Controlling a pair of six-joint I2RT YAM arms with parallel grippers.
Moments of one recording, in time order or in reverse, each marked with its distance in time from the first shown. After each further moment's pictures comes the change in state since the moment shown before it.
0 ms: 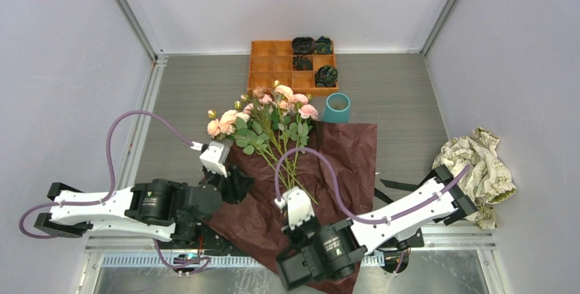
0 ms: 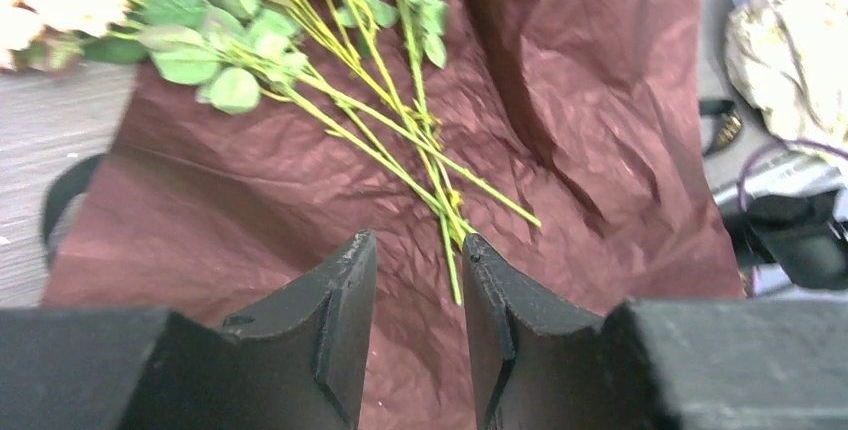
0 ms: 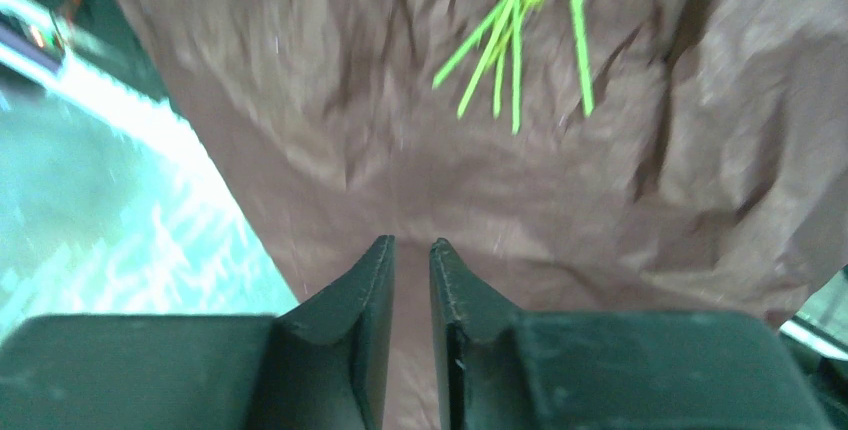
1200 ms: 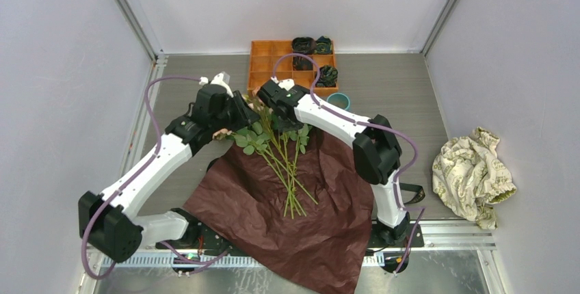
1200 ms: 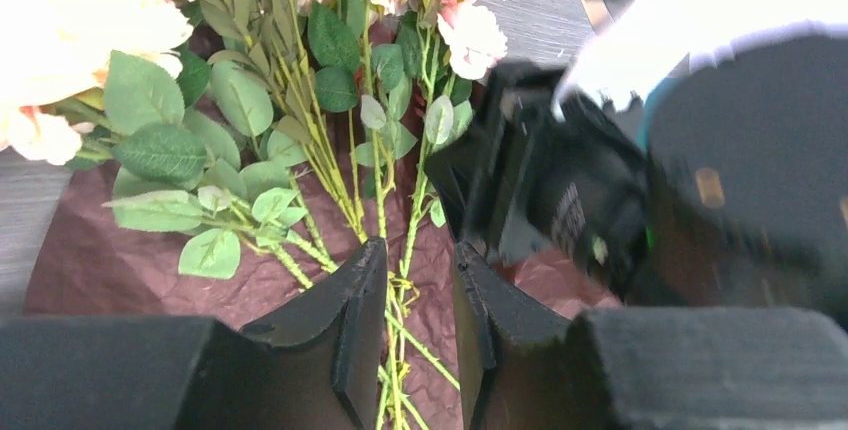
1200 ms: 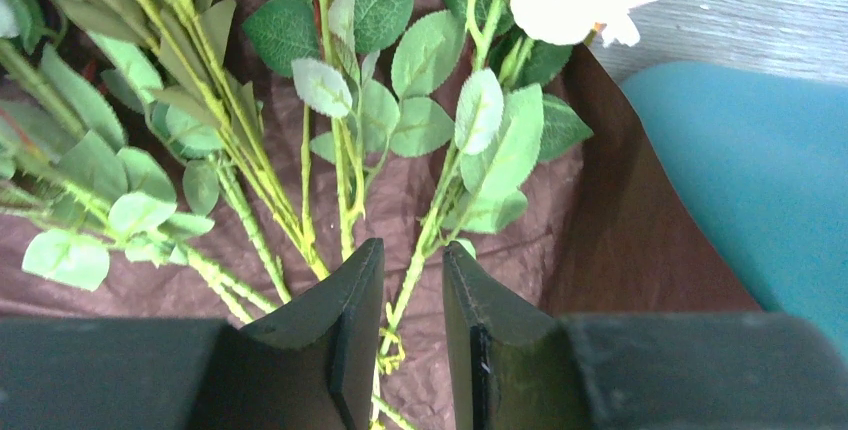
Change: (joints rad) left arm 1.086 0.539 0.203 0.401 0.940 0.145; right arm -1.093 0.571 0.370 0.376 -0.369 -0.768
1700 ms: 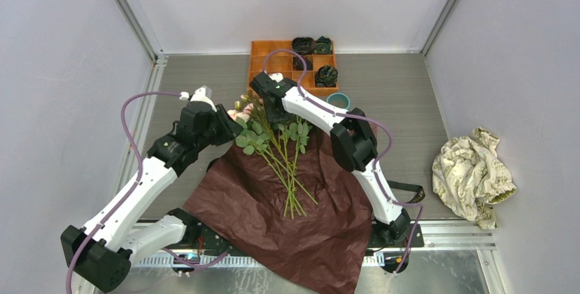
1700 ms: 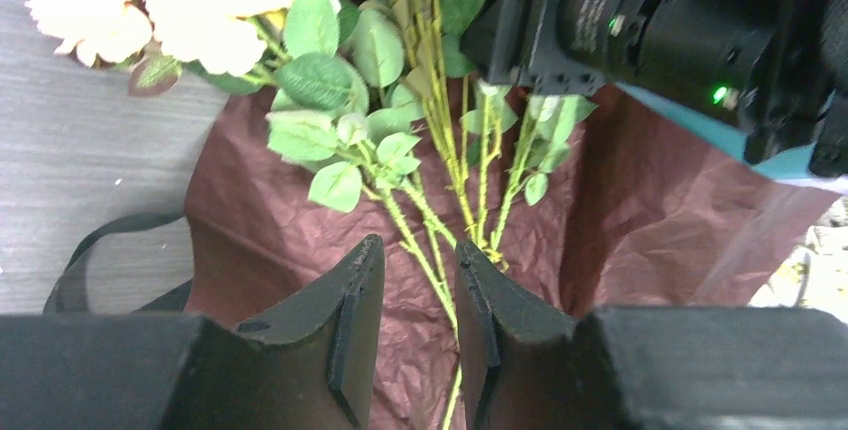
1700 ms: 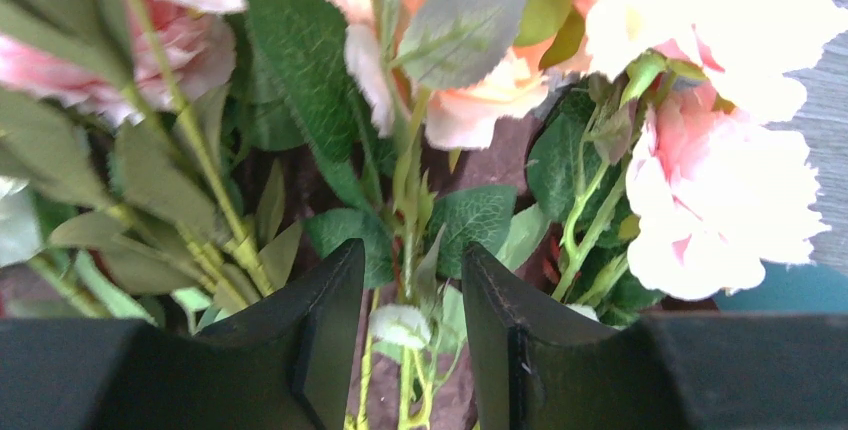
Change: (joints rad) left arm 0.016 -0.240 -0.156 -0.114 -0.138 0.025; right arm -0.066 0.311 0.321 0.022 -0.065 -0.091
